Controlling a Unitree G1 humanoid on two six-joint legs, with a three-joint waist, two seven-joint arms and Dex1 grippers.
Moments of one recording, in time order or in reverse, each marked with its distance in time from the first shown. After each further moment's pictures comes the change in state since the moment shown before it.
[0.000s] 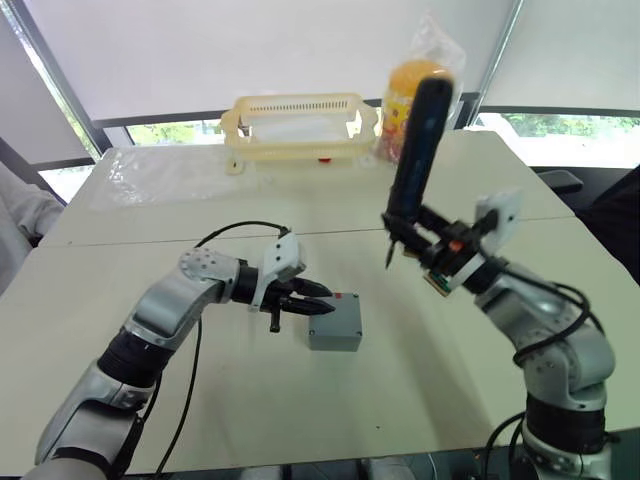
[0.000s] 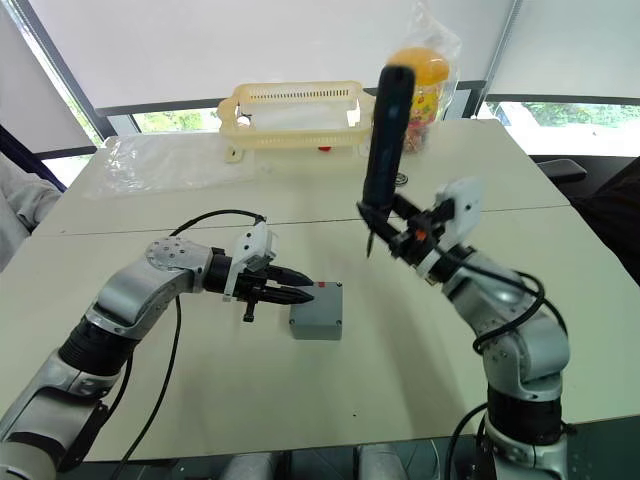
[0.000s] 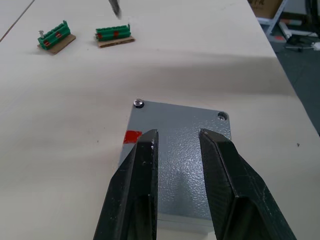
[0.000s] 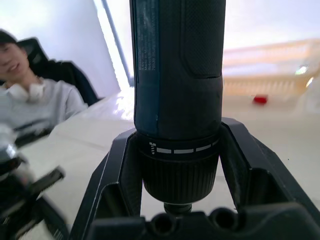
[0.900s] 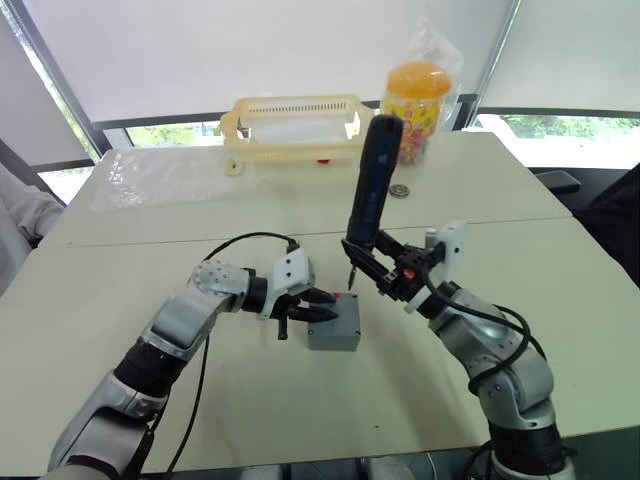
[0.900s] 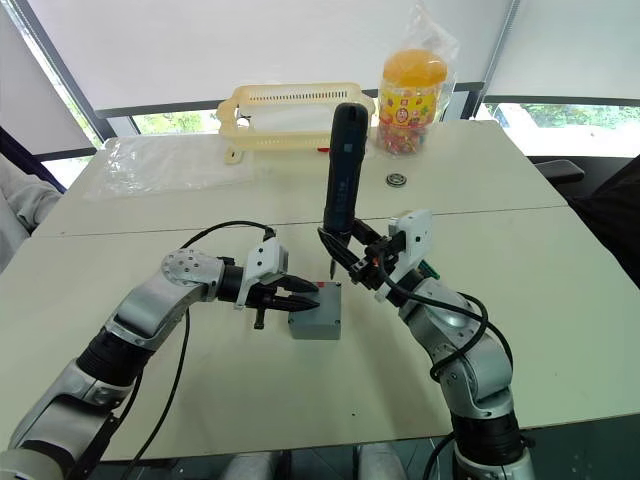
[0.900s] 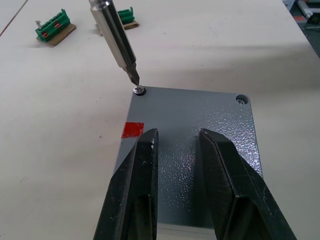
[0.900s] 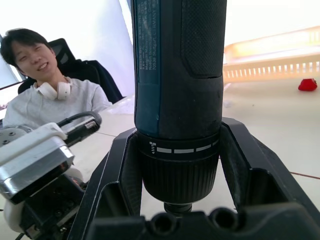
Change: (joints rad) left arm 0.050 -0.049 -0.033 0.039 0.117 -0.110 0.032; right arm 0.050 0.103 0.176 0.049 -0.073 -0.176 -0.042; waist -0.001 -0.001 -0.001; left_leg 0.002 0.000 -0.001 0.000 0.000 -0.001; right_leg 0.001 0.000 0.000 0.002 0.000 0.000
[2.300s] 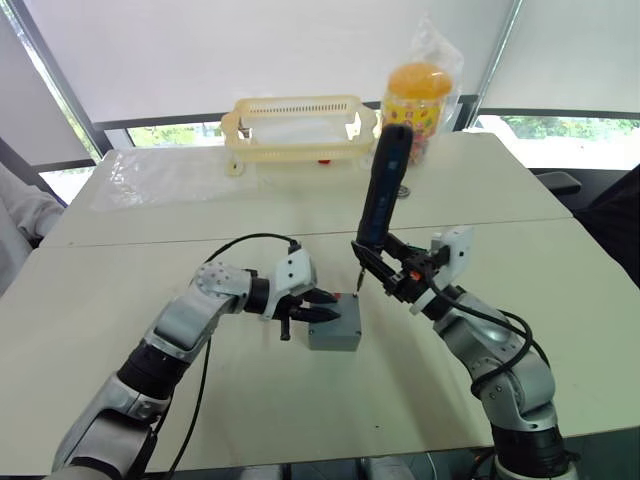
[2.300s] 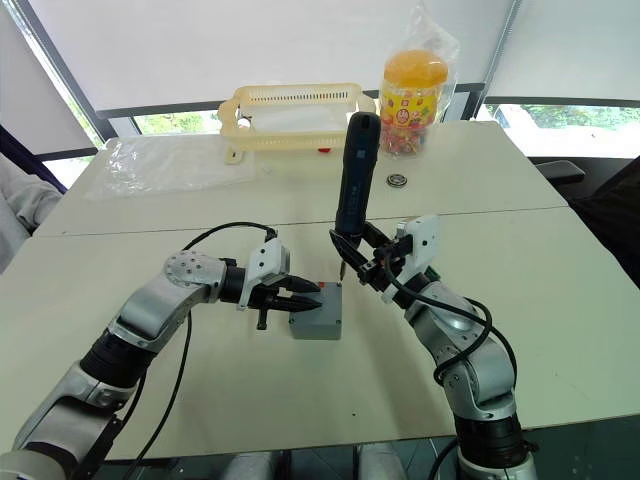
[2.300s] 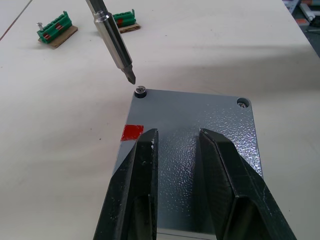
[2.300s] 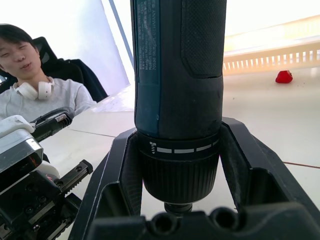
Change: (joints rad) left arm 0.003 -0.018 0.002 0.000 0.010 0.003 0.000; right arm 0.026 -0.007 -0.020 0.019 -0.011 -0.027 -0.020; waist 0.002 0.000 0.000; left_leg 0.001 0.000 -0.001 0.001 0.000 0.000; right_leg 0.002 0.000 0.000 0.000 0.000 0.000
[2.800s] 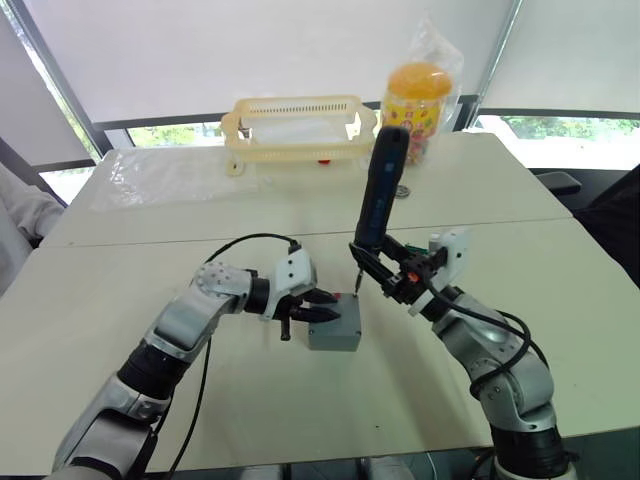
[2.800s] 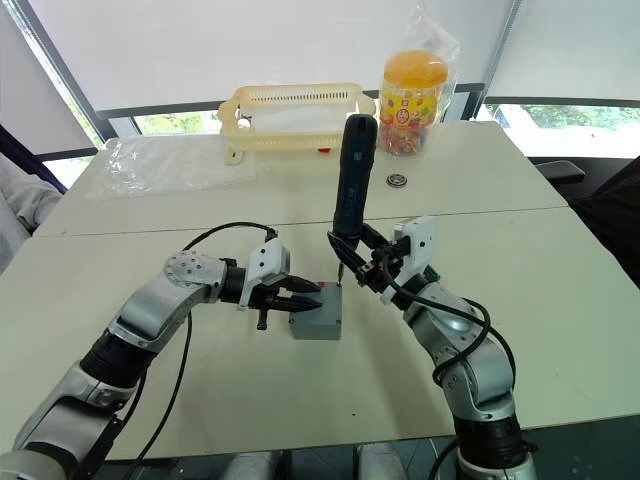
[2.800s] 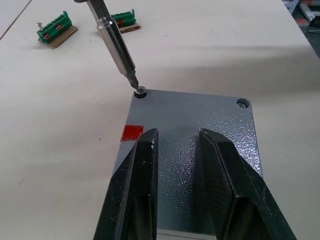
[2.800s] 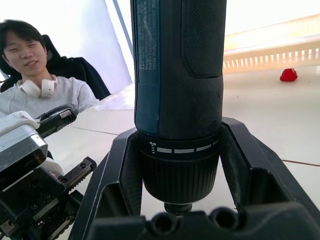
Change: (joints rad) left arm 0.000 0.000 0.000 -0.001 0.000 0.003 0.001; right arm 0.008 0.000 0.013 0.000 -0.005 -0.009 0.011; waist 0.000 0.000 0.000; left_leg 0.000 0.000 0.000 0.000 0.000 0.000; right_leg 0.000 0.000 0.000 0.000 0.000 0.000
